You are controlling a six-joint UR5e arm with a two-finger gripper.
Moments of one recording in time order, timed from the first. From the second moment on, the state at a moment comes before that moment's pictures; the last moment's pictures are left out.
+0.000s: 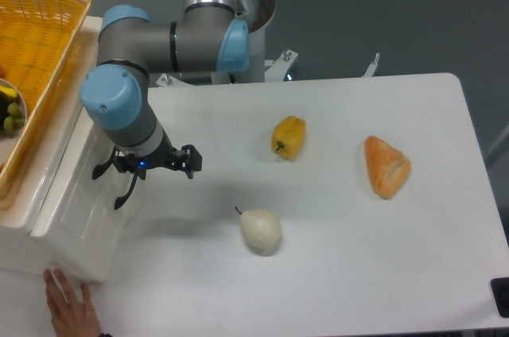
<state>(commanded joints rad) 2.04 -1.90 -1.60 -1.26 1.65 0.04</state>
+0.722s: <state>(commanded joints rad) 2.19 -1.89 -1.58 -1.26 1.66 0.08</state>
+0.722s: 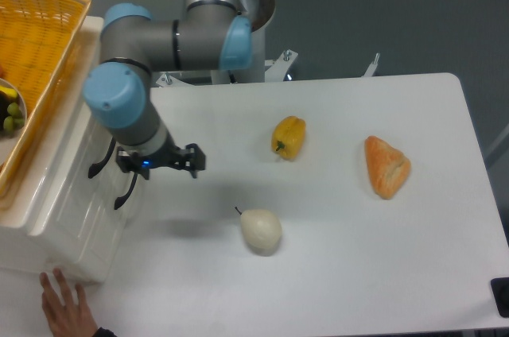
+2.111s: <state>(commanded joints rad) 2.95 -1.81 -1.60 -1.27 1.65 1.26</state>
